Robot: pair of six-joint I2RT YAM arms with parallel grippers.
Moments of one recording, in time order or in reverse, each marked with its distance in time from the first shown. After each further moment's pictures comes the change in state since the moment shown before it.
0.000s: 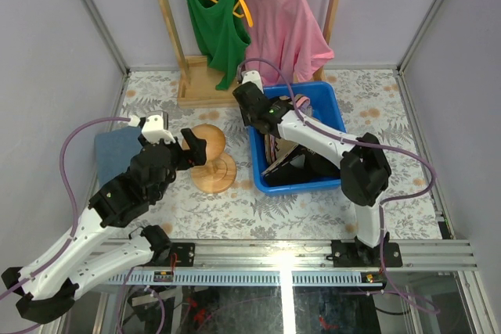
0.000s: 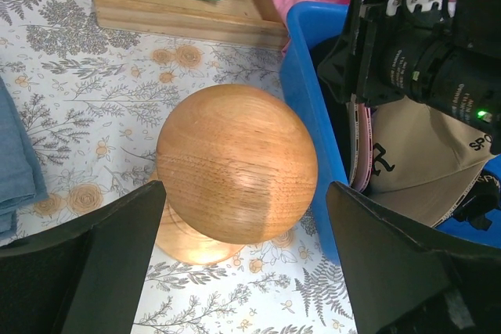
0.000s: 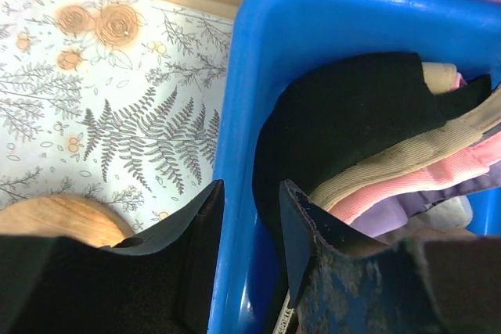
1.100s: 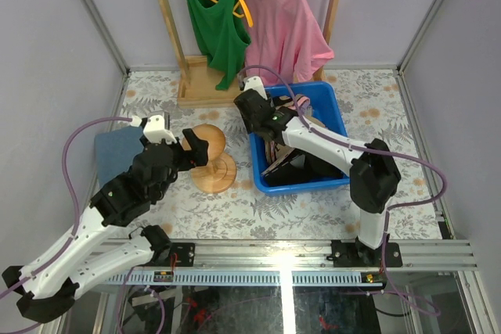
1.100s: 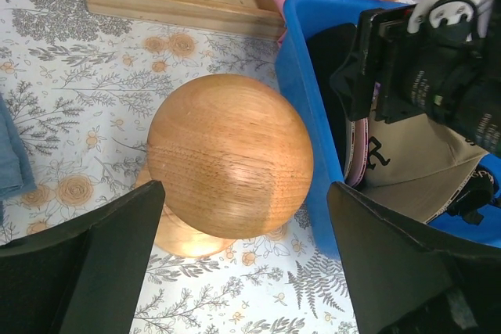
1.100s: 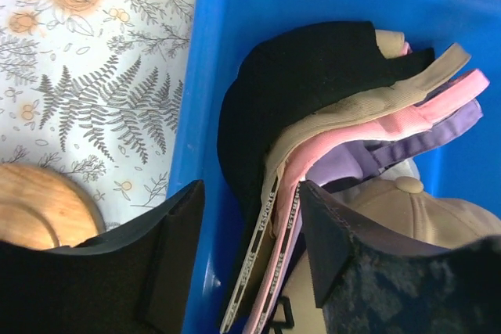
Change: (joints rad) left arm 0.000 0.007 0.000 -0.016 0.018 -0.039; right arm 0.044 -0.095 -0.095 -0.039 0.104 -0.047
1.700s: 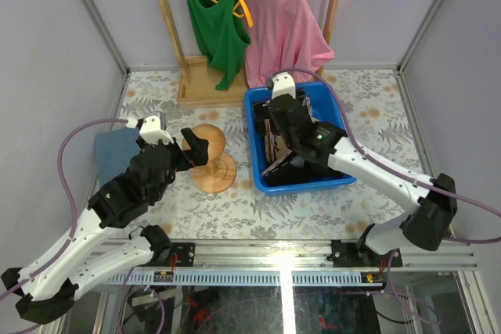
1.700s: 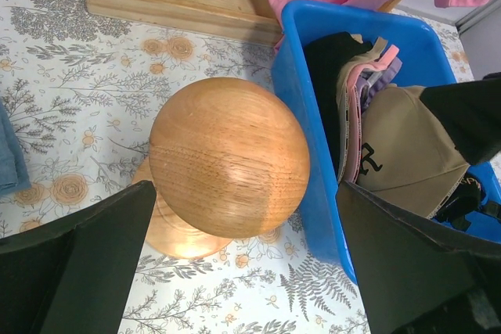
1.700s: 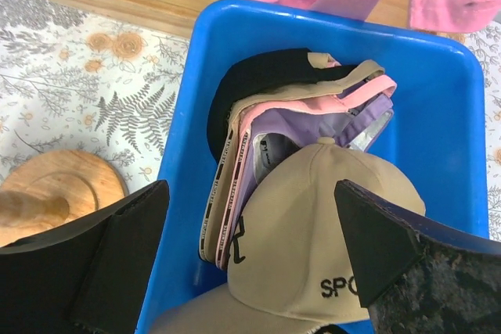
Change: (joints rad) left arm 0.000 -0.017 0.000 -0.003 -0.010 -0.032; right arm 0.027 -0.447 -0.286 0.103 -0.002 -0.028
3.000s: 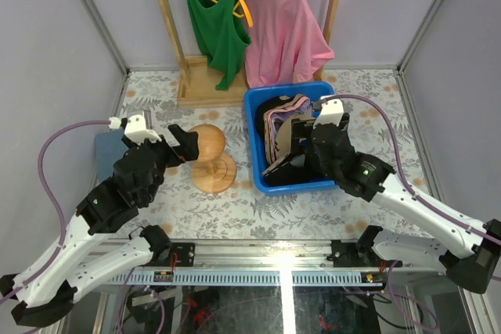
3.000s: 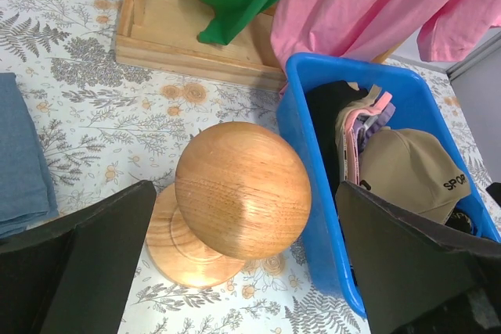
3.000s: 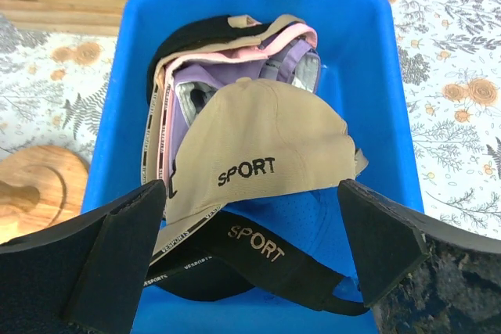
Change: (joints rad) left arm 0.000 -0.038 0.040 0.040 -0.084 0.071; right arm -0.006 -0.371 -0.320 -0.019 0.110 0.104
